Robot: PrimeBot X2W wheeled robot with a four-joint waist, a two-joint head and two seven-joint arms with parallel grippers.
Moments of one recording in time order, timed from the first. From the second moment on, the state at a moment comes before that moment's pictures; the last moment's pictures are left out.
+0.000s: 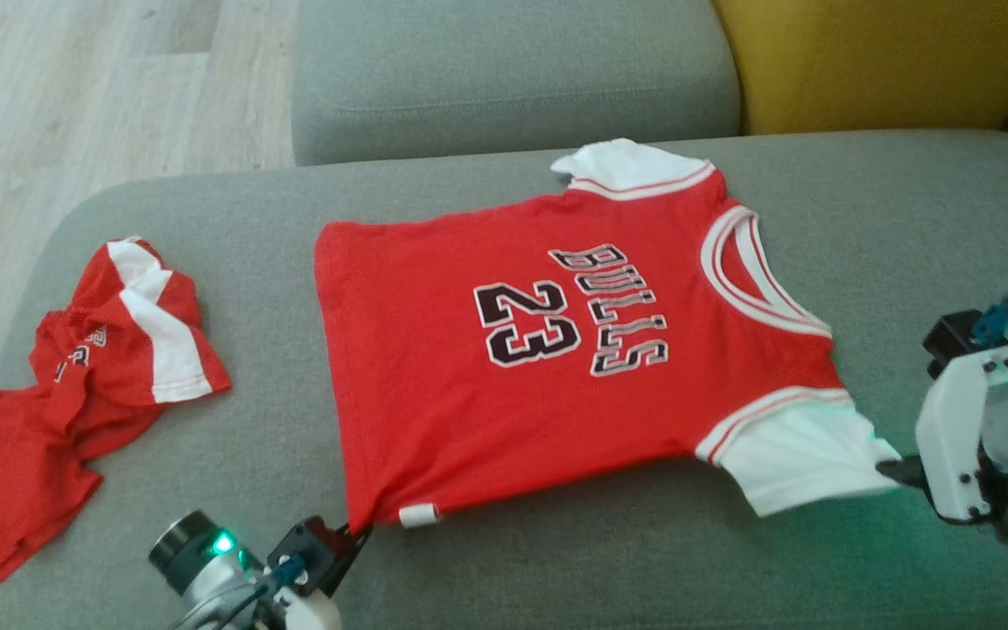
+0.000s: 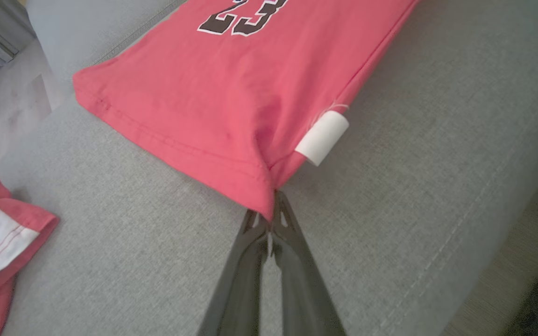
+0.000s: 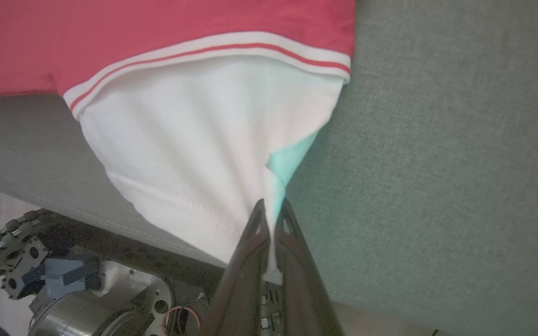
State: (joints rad) left arm -0.19 0.38 -0.77 0.52 -0.12 -0.10 -0.16; right arm -0.38 -0.68 0.57 0.39 0.89 0.13 0.97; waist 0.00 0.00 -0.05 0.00
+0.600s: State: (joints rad) left arm -0.04 0.56 -0.82 0.16 -0.20 -0.12 0.06; right arm -0.17 -0.76 0.39 0.12 0.93 0.13 1.25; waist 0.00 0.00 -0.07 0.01
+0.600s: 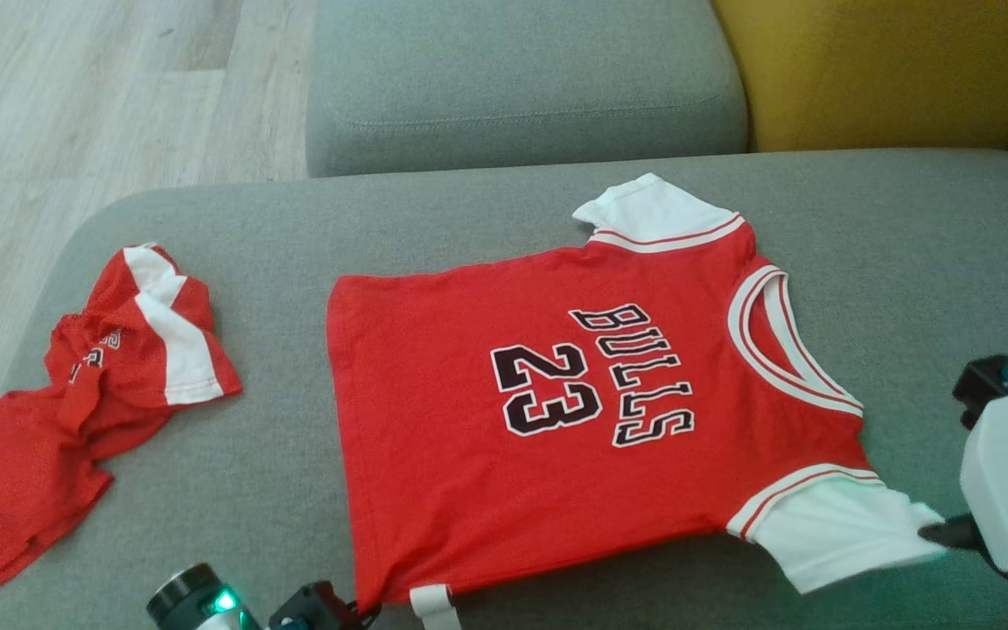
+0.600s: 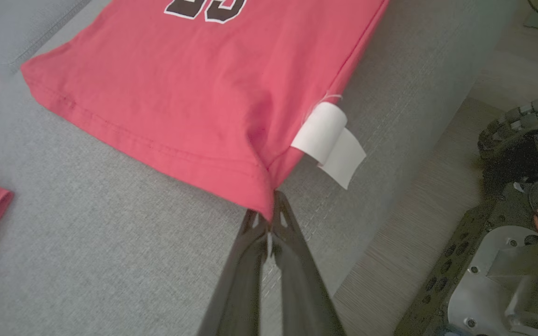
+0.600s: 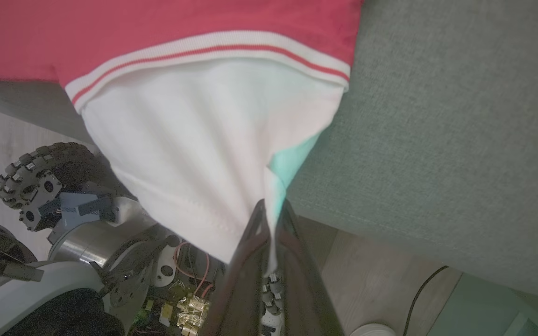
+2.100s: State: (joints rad) left arm -0.53 0.52 -0.93 0.30 -0.25 -0.13 -0.01; right arm -0.75 -0.73 0.59 0.34 0.68 0.13 1.03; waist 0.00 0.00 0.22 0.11
